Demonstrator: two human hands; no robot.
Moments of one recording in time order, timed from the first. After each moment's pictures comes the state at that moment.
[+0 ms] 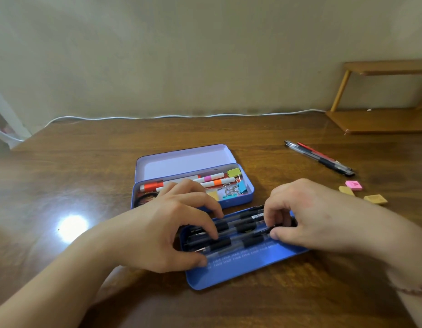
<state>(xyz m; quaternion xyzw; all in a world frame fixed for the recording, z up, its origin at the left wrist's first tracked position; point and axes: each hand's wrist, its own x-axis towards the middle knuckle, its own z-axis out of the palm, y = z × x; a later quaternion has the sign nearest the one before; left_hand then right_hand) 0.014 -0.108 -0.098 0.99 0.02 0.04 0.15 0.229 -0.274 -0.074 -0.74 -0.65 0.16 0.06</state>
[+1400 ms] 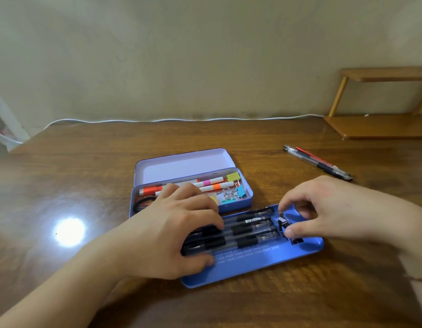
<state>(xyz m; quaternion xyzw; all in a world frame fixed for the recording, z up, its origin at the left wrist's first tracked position) 0.019 -0.117 -0.106 0.99 0.04 0.09 0.04 0.256 -0.280 -0.065 -0.79 -0.58 0.19 0.03</state>
